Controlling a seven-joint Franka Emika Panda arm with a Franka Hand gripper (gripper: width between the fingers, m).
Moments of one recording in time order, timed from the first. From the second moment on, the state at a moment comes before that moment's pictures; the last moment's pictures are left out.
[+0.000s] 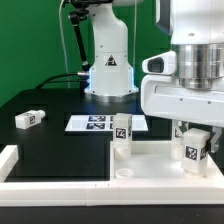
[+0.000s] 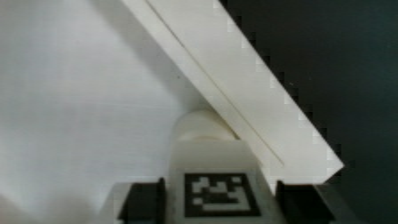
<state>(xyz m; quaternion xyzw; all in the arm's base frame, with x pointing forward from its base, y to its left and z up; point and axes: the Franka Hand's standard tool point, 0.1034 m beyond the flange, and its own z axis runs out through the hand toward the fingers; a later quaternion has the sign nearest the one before) 0.622 0.128 0.071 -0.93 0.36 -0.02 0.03</state>
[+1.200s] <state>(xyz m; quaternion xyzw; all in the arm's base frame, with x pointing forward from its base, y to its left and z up) 0.622 0.119 0.073 -0.93 0.37 -0.03 0.03</state>
